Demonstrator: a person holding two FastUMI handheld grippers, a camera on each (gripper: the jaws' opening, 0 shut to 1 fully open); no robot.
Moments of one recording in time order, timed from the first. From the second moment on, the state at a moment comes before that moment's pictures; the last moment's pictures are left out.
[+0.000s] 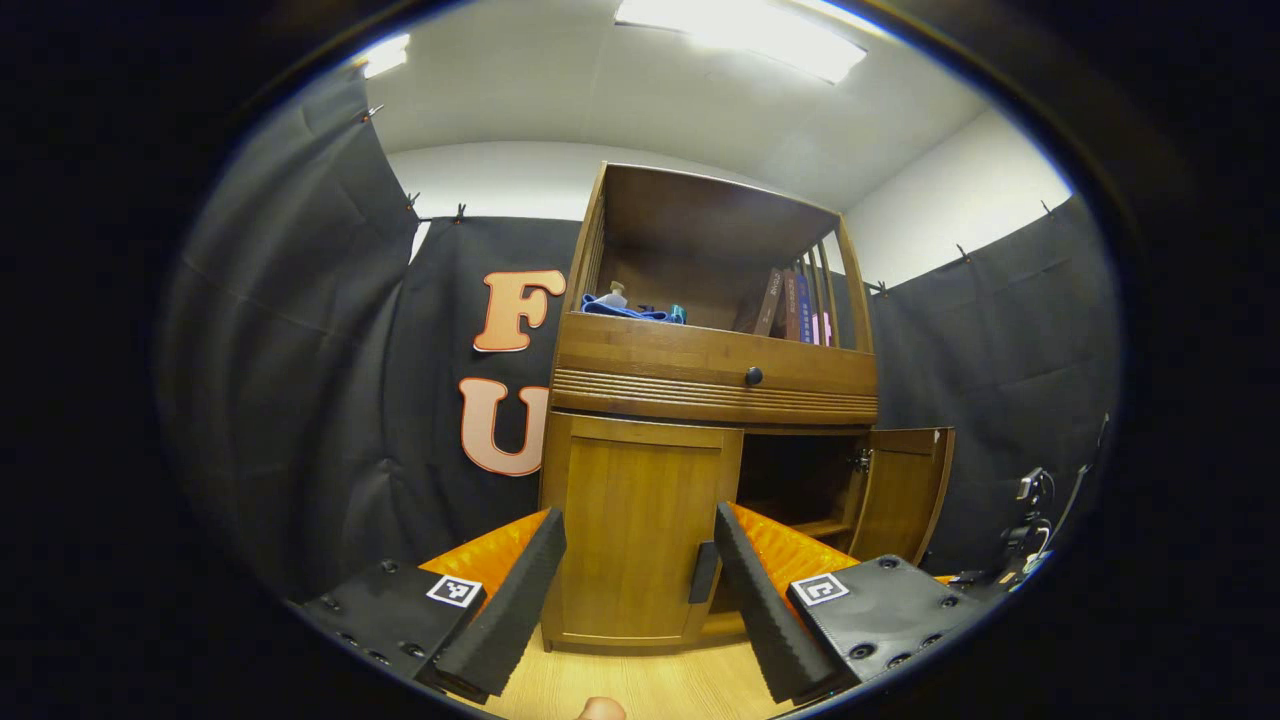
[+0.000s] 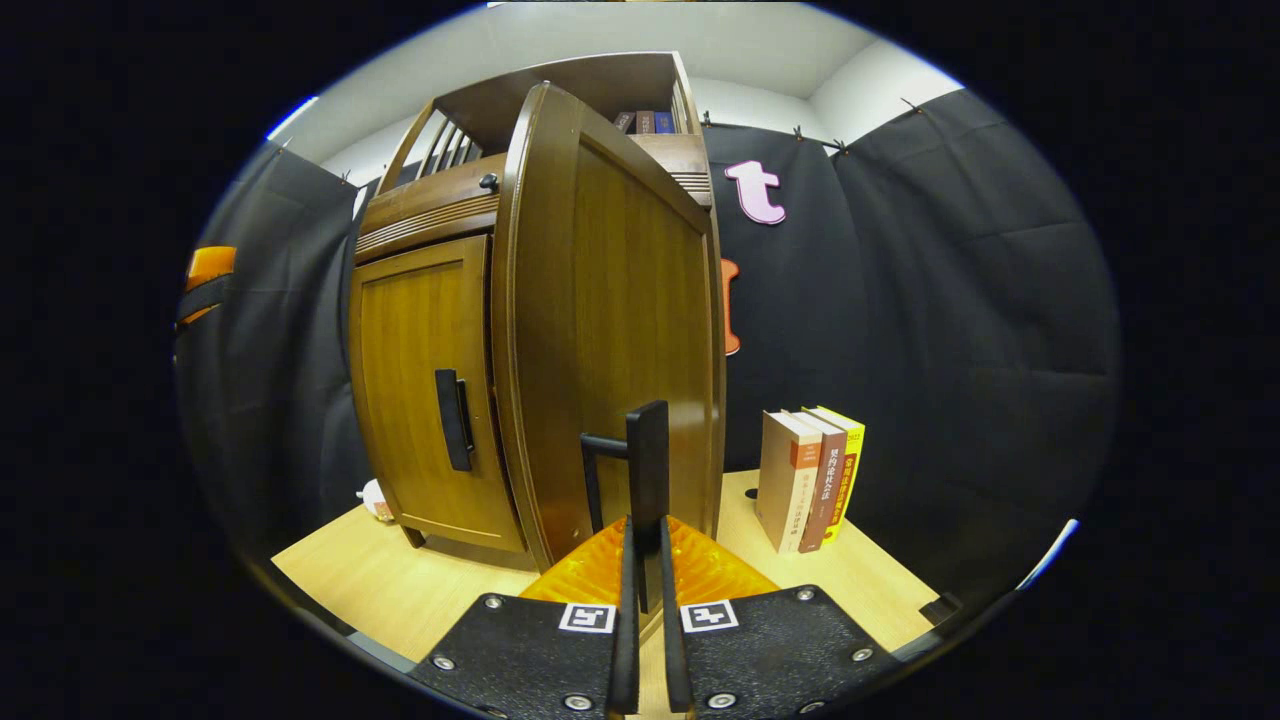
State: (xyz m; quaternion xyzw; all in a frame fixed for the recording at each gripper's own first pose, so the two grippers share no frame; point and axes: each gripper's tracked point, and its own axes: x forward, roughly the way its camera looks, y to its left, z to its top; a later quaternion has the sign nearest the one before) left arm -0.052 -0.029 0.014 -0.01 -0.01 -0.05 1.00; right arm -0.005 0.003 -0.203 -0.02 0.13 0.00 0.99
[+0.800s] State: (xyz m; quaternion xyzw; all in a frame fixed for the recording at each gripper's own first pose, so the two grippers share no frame) left arm -0.047 -0.039 0.009 -0.01 -0.01 -0.04 1.00; right arm -0.015 -0.075 -0.196 -0.03 0.12 -0.02 0.99
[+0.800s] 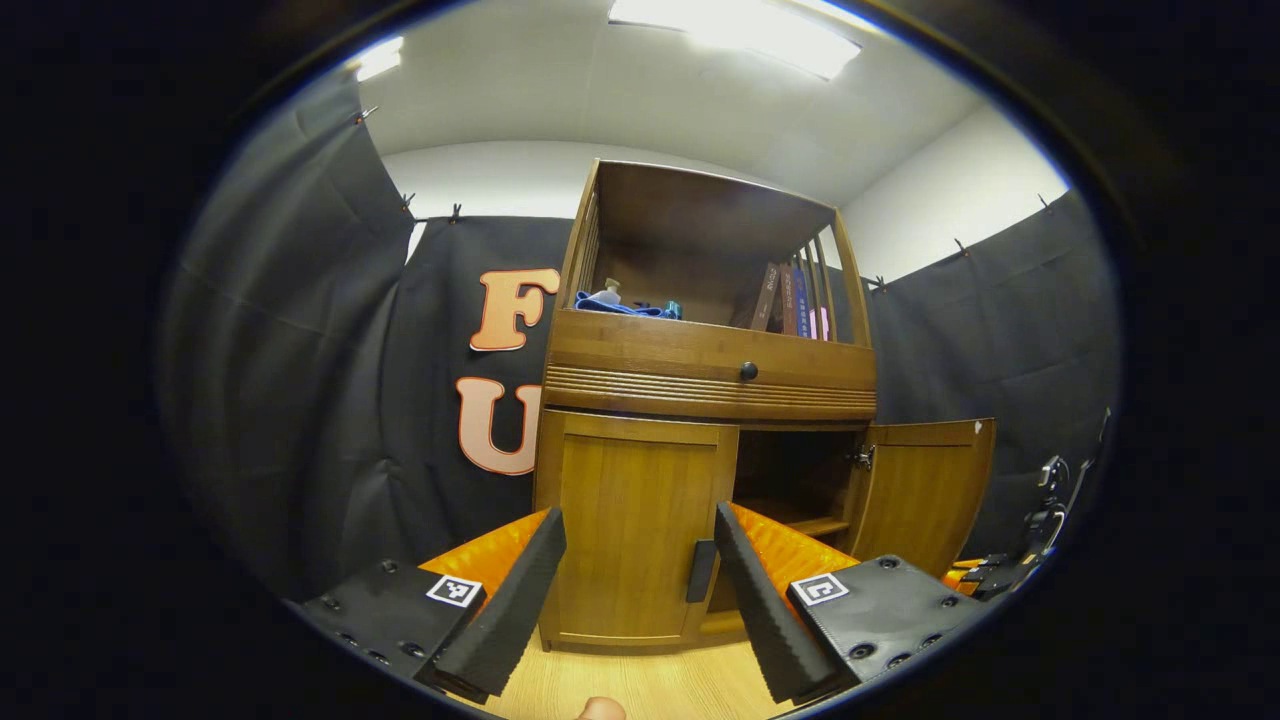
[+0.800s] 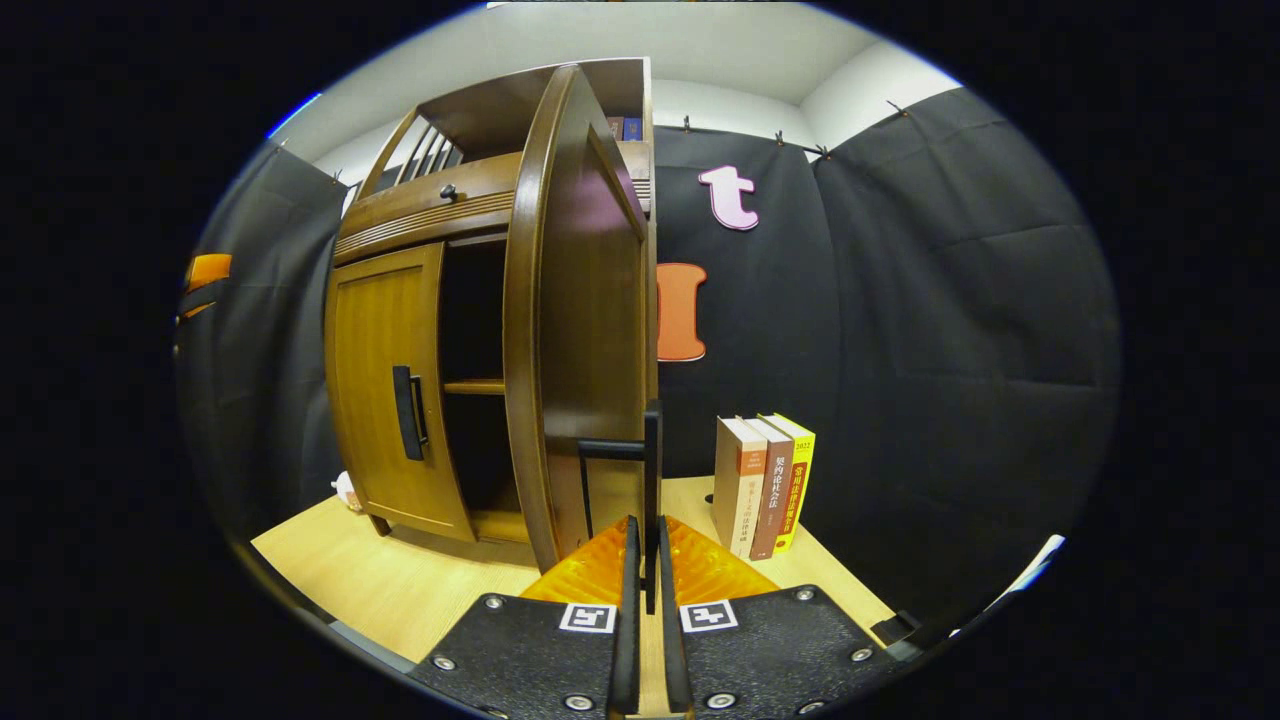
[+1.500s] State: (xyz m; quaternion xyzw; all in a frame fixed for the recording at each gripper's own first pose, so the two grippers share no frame) left arm -0.040 -0.070 0.005 0.01 -0.01 -0.05 1.00; right arm -0.012 -0.147 -0.196 0.02 0.11 0.04 0.99
